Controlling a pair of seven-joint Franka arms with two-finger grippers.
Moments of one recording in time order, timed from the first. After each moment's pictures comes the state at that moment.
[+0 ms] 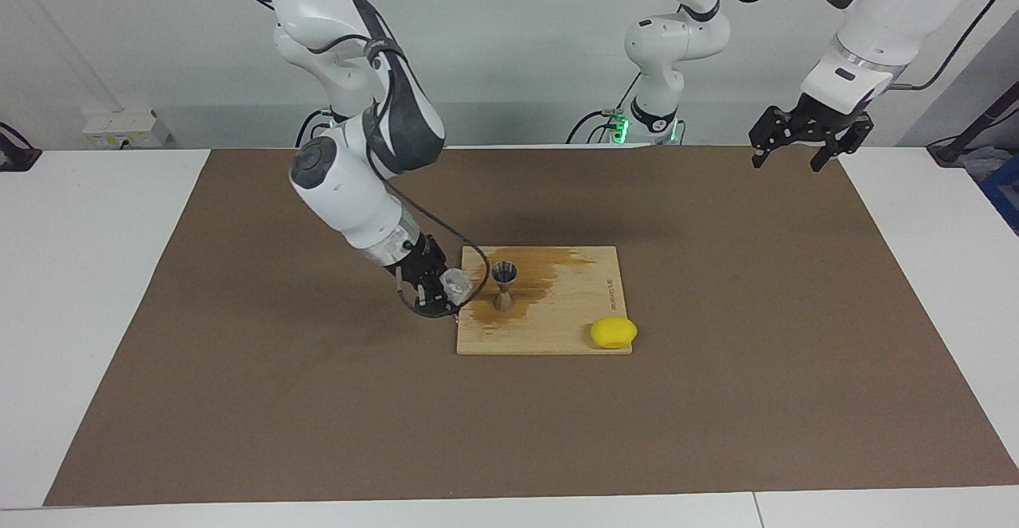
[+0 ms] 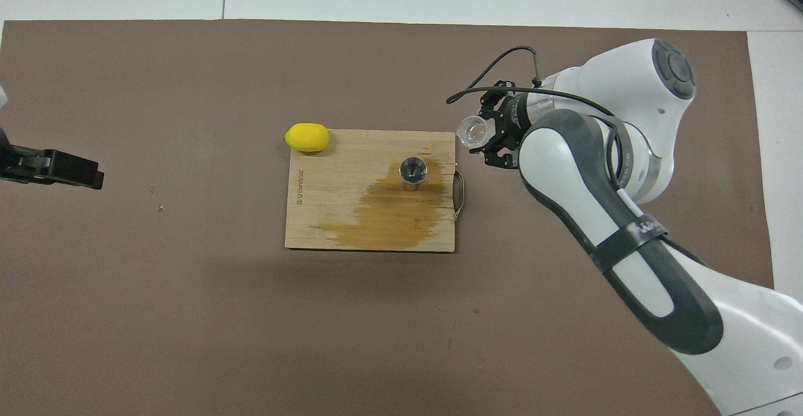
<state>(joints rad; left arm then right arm) 0.11 -0.05 -0.16 -1.63 -0.03 1.56 0.10 0.20 0.38 0.05 -1.68 0.53 2.17 1.50</state>
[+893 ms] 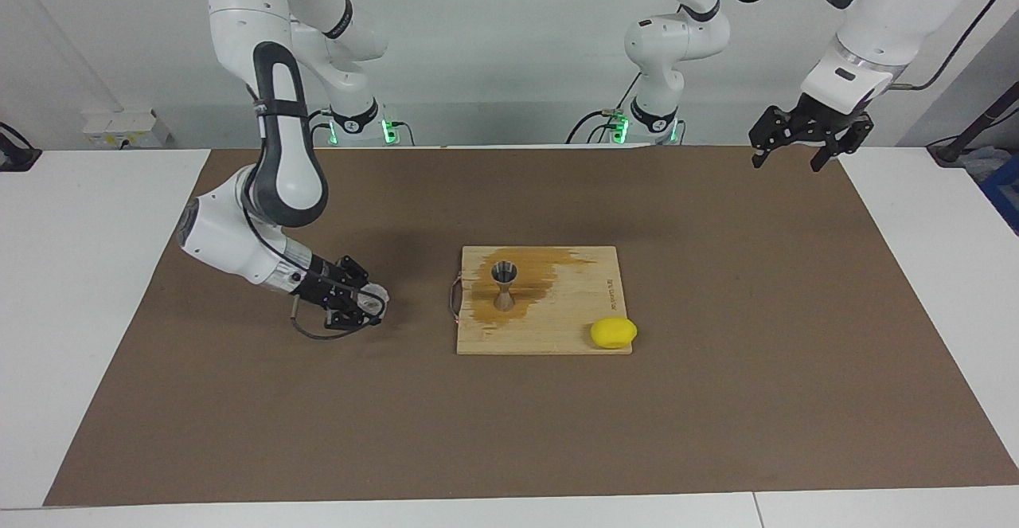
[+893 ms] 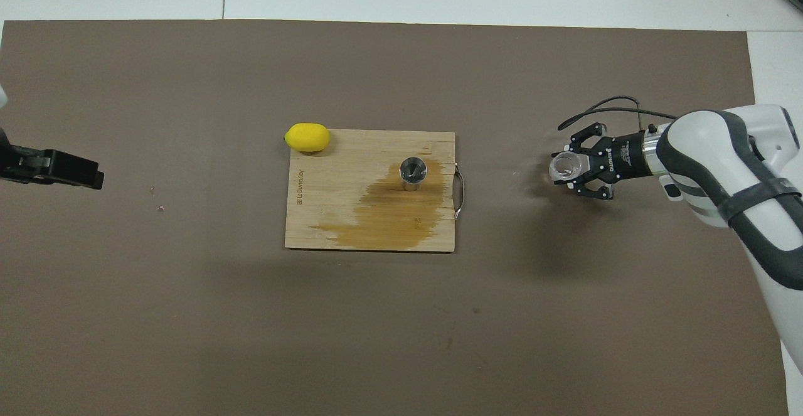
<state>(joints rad) 0.11 -0.05 -0.16 -1.63 -0.03 1.56 0.10 -0.14 0.40 0.05 -1.90 0.78 2.07 0.94</state>
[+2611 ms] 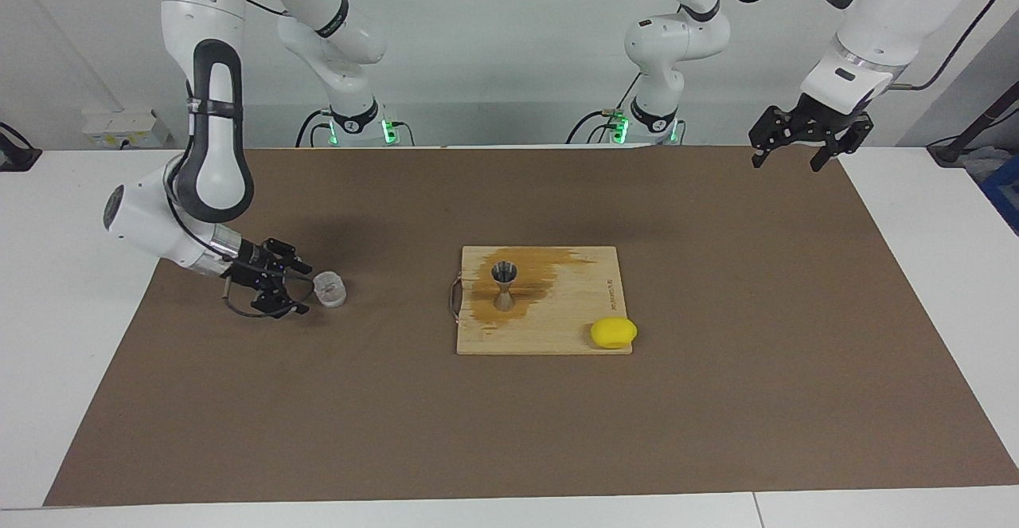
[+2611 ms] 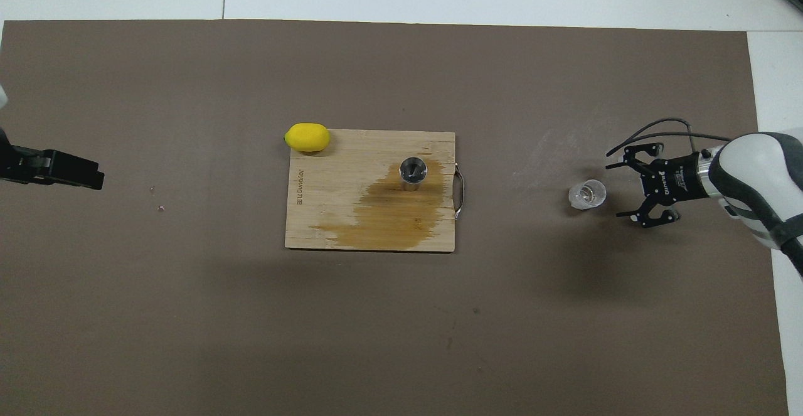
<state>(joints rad) 0.11 -0.05 -0.16 -1.63 -0.03 1.56 0.10 -0.26 0.30 0.04 -1.99 0.57 2.05 0.78</state>
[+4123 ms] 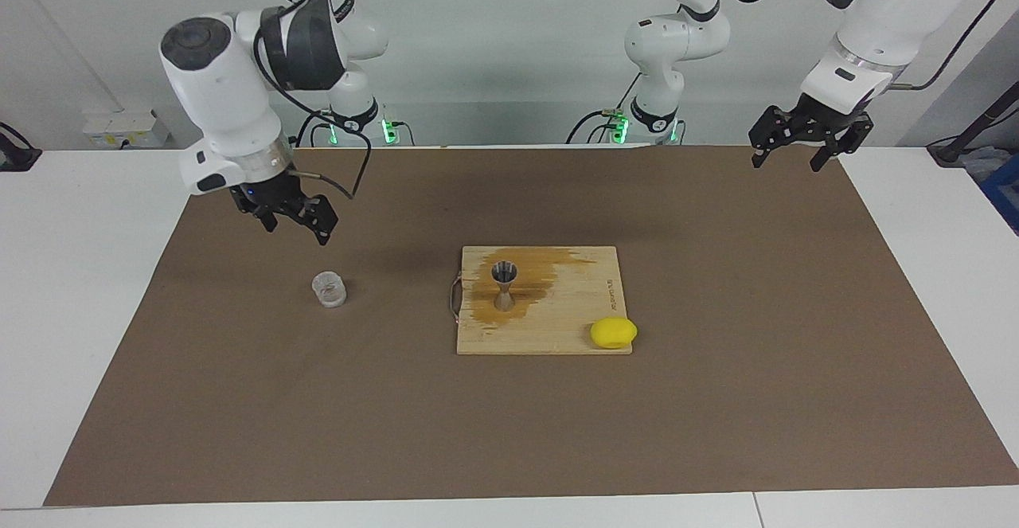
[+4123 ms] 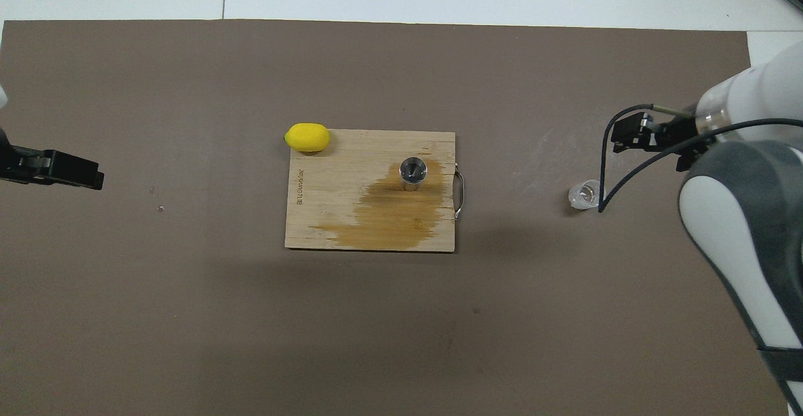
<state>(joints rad) 0.11 -0.05 -0.16 -1.63 -0.03 1.56 0.10 0.03 0.06 0.05 -1.66 -0.02 1.75 0.41</state>
